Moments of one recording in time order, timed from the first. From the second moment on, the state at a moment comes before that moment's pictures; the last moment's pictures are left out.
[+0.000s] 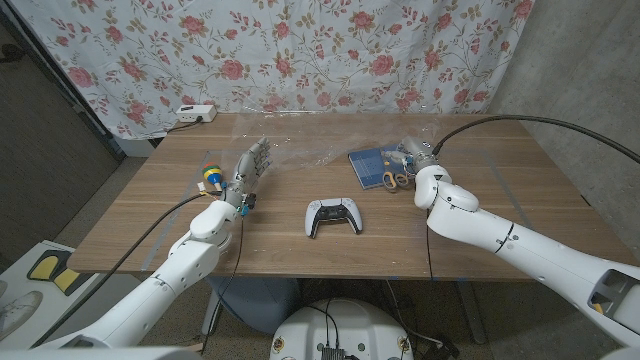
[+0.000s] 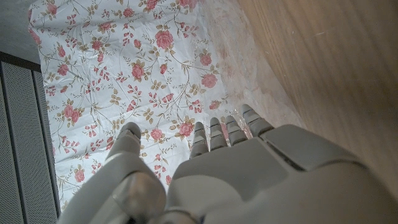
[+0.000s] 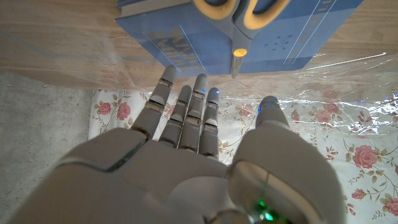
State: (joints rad) left arm 1.00 0.57 0.35 -1.46 -0.61 -0.30 0.07; left_hand 0.23 0.04 0.51 -0.15 0.17 0.09 -0.05 0.18 0.17 0.08 0.03 0.21 0.20 0.03 0.03 0.18 0.17 0.10 0.10 0.19 0.17; right arm -0.67 -0.74 -0.85 -1.95 -0.30 -0.93 -0.24; right_hand 0.65 0.08 0.15 -0.15 0.19 0.54 0.04 0.33 0.20 0.60 0.04 0.46 0.31 0.29 -0.04 0.45 0.47 0.50 0.08 0.37 0.21
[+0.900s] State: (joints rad) left arm 0.98 0.56 0.36 -1.44 -0.61 -0.28 0.06; left_hand 0.23 0.04 0.51 -0.15 0.17 0.09 -0.05 0.18 0.17 0.08 0.03 0.21 0.20 0.02 0.03 0.18 0.17 0.09 0.08 0.19 0.17; right arm -0.63 -0.72 -0.89 -1.91 -0.31 -0.94 -0.21; right_hand 0.65 0.08 0.16 -0.15 0.19 0.59 0.05 0.33 0.20 0.65 0.01 0.48 0.31 0.32 -0.04 0.45 0.47 0.51 0.08 0.39 0.22
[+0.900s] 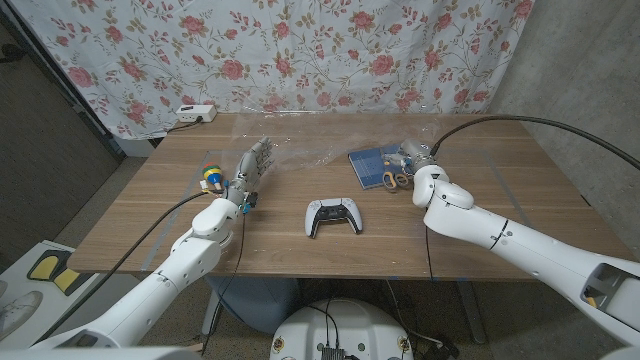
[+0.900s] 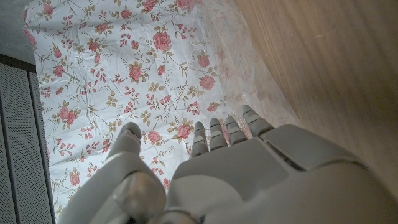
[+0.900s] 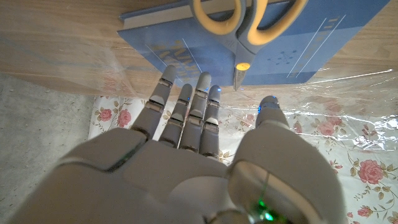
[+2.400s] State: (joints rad) left arm 0.98 0.56 0.36 -1.43 -0.62 -0.29 0.05; left_hand 0.23 0.04 0.51 -0.15 0.17 0.09 -0.05 0.18 0.17 0.08 0.02 0.21 0.20 0.01 0.03 0.18 0.17 0.09 0.08 0.19 0.17; right arm -0.51 -0.67 -1.08 -1.83 -0.45 -1.07 -0.16; right_hand 0.61 0.07 0.14 -0.13 0.19 0.60 0.07 0.32 0.20 0.68 0.02 0.49 0.29 0.35 -0.04 0.44 0.47 0.52 0.09 0.40 0.22
